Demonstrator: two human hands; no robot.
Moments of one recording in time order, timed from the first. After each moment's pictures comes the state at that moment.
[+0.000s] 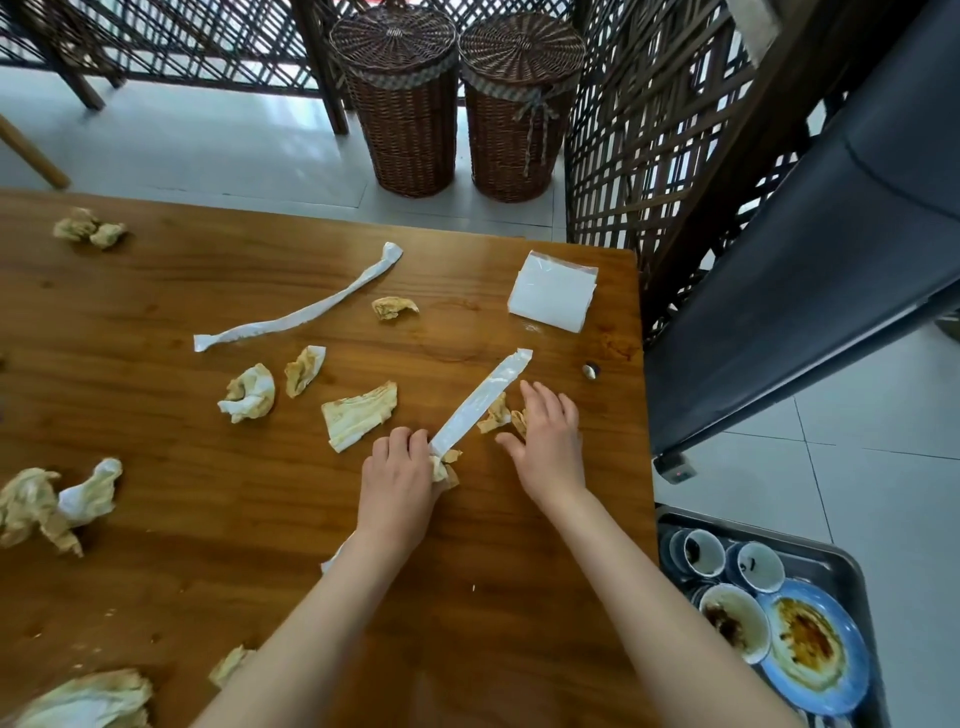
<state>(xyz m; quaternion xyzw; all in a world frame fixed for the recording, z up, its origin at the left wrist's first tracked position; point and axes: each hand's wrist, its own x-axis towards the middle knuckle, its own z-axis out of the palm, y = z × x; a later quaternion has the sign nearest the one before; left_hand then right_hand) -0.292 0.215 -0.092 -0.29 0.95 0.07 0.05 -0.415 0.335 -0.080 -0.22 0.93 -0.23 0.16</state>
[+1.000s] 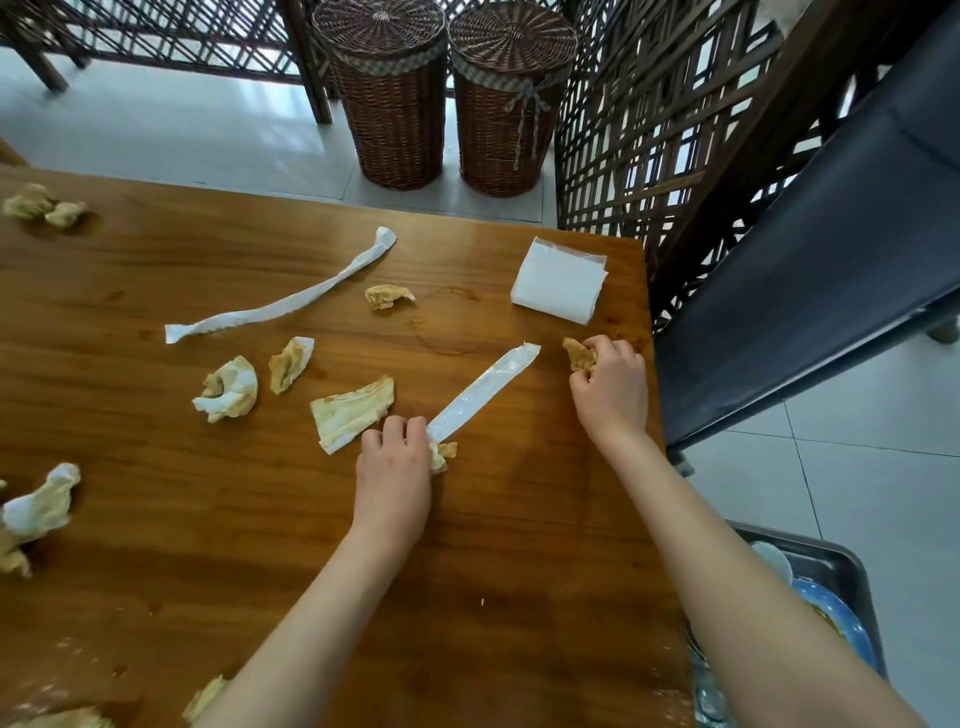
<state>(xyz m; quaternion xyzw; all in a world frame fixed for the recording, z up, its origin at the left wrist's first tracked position) -0.301 0.206 -0.094 -0.30 0.95 0.09 0.03 -0.489 0.343 -0.084 -0.15 0.96 -0.24 0.02</state>
